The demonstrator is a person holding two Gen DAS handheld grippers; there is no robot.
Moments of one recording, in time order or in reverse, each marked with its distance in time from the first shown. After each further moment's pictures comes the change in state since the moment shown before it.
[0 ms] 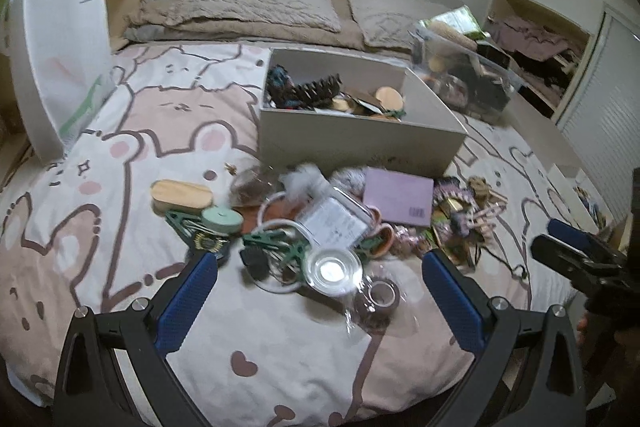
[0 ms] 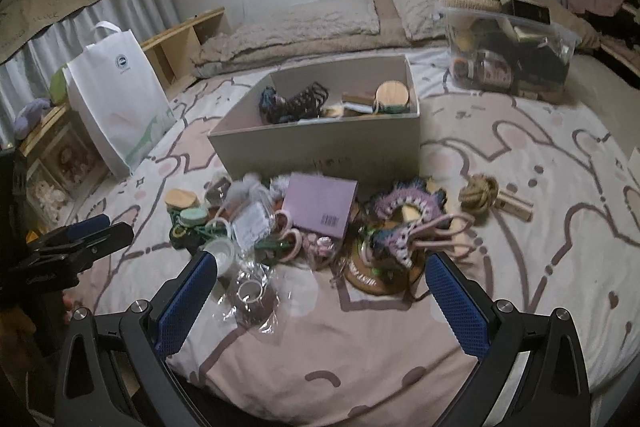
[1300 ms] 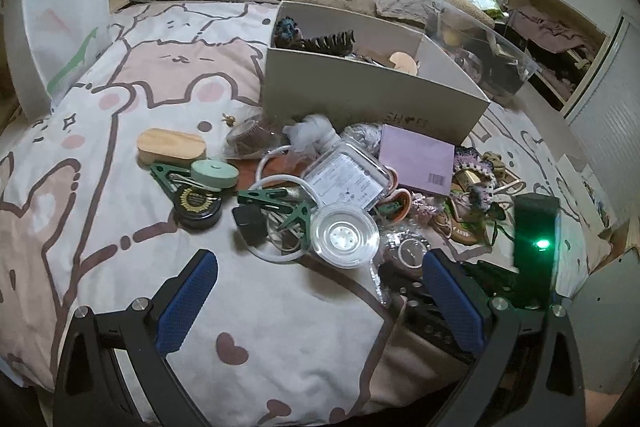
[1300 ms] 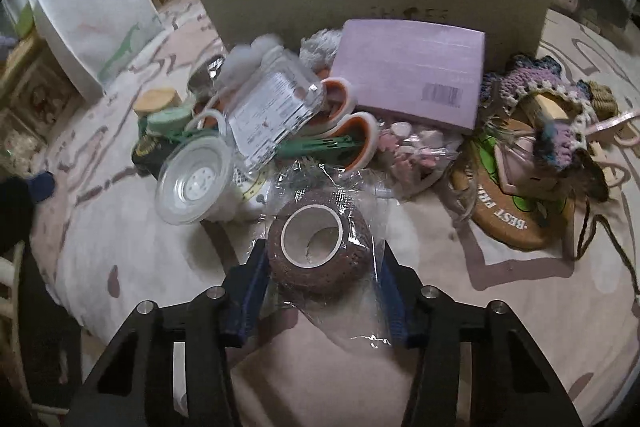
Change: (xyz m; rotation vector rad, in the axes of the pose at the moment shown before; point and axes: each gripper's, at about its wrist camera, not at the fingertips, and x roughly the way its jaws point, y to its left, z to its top) left arm 0.041 0.012 -0.023 -0.055 0.099 -0.005; right arm 0.136 0.038 -0.048 0.004 0.263 0.023
